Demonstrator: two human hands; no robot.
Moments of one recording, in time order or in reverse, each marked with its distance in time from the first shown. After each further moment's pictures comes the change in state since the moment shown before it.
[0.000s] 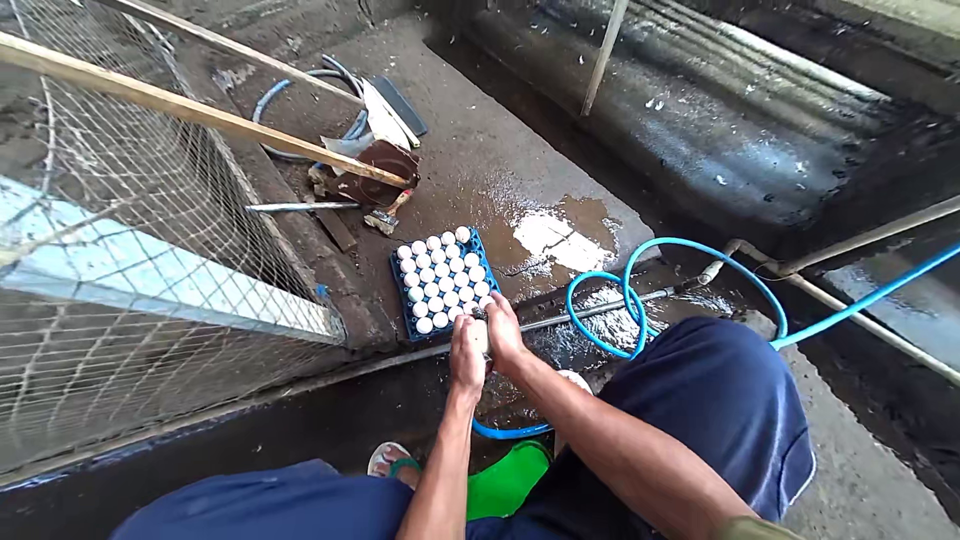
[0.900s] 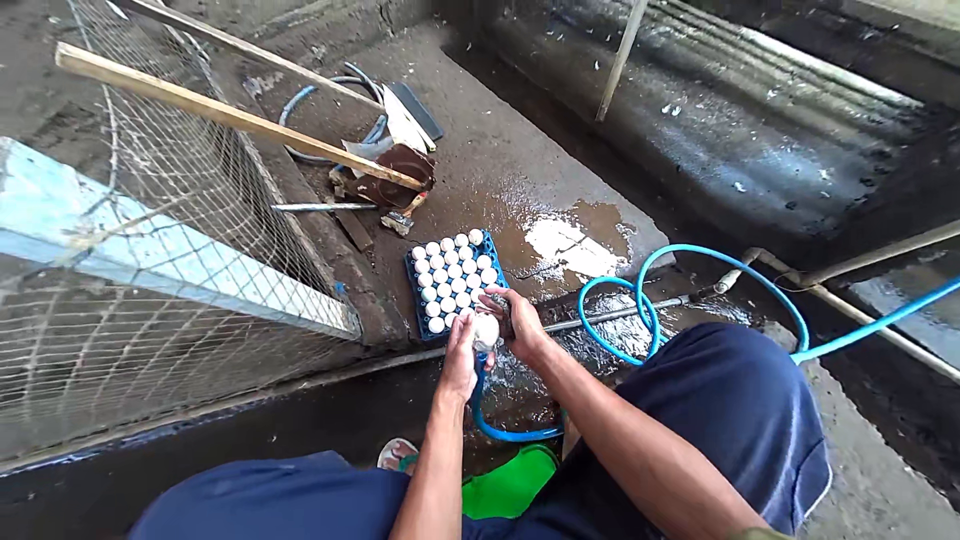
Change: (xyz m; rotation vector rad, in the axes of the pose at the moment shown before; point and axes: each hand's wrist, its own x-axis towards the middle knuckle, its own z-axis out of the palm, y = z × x) left_hand 0.007 0.000 -0.028 -0.309 -0.160 -0.197; right_hand 0.017 -0.017 -0.012 0.210 -0.185 0.107
